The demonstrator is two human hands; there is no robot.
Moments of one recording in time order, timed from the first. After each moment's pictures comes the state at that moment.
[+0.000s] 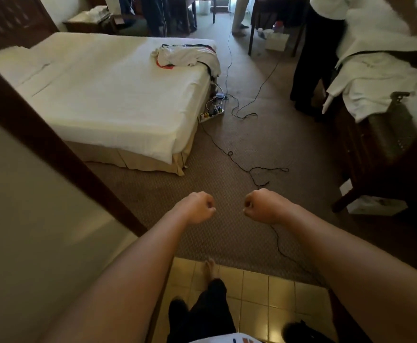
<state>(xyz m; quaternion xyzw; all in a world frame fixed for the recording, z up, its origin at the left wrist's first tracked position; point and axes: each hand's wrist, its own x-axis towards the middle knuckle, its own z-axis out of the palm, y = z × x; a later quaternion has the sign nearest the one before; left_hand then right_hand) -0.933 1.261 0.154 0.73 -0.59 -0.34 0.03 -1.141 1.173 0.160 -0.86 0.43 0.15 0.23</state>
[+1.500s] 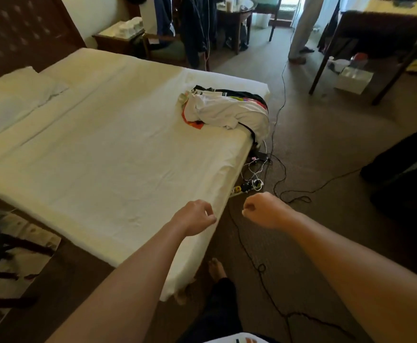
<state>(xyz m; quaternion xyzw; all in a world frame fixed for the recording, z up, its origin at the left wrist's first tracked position) -0.519 0.524 0.125 0.81 -0.48 -0.34 0.09 -0.699 0.385 0.142 -0.88 0.35 0.14 0.28</state>
